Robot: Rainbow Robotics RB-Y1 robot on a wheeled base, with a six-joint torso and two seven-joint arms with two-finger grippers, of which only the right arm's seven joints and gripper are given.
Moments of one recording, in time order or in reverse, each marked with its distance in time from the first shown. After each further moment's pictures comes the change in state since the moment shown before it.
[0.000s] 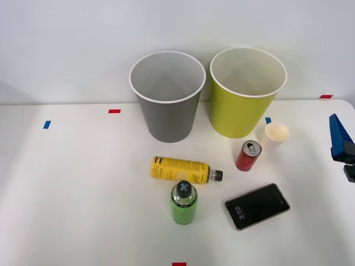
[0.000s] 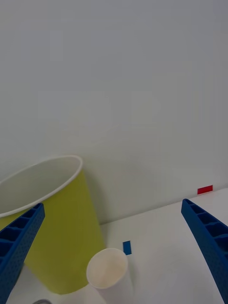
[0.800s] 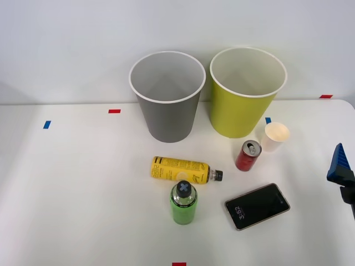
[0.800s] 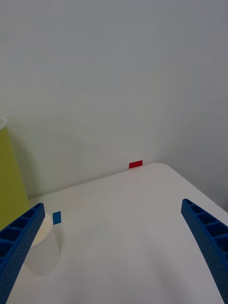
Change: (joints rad) arm -0.004 0.421 -0.109 0.075 0.390 0.176 0.014
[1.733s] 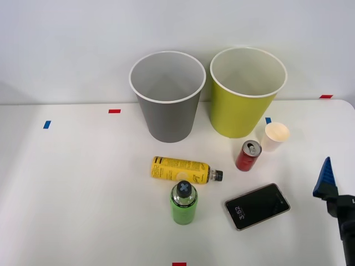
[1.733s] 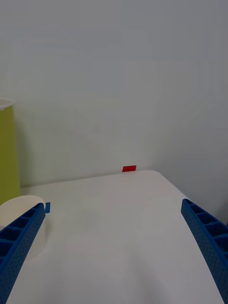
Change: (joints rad) arm 0.047 -0.028 0.109 0.148 0.752 -0.287 -0.578
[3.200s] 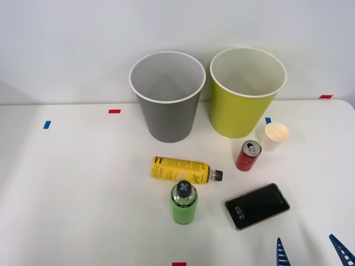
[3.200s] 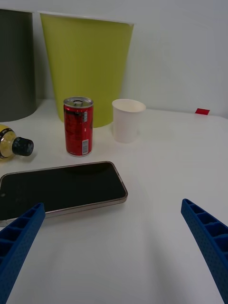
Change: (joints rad) arm 0.376 -0.297 0.375 0.035 -0.009 -0.286 0.143
